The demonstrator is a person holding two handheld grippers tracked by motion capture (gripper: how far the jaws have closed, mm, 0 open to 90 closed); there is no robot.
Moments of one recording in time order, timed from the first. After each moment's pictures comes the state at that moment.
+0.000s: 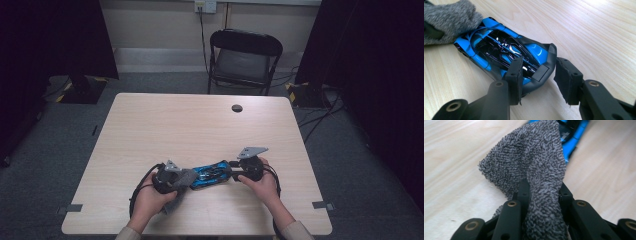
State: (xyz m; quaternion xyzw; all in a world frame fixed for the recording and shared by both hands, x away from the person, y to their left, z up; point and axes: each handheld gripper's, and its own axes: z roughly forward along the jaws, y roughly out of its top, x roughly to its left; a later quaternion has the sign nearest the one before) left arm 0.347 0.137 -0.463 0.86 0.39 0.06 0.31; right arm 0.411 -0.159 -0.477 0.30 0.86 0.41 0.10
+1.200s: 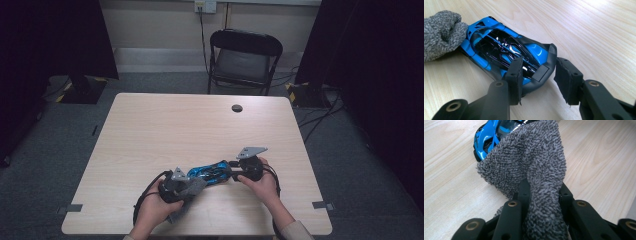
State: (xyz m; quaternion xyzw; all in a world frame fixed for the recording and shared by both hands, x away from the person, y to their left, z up) left arm 0.327 0.120 -0.457 0.88 0.36 0.04 0.32; right arm 0.411 -0.157 -0.476 0.30 0.86 0.41 0.10
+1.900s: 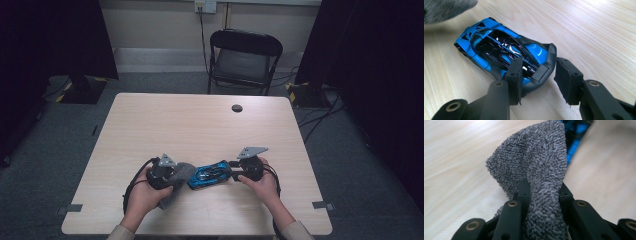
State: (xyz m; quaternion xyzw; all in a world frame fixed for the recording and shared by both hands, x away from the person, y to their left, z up) left arm 0.355 0.153 -0.435 0.85 0.40 0.09 0.32; right arm 0.412 -0.159 -0.477 0.30 0.86 0.41 0.10
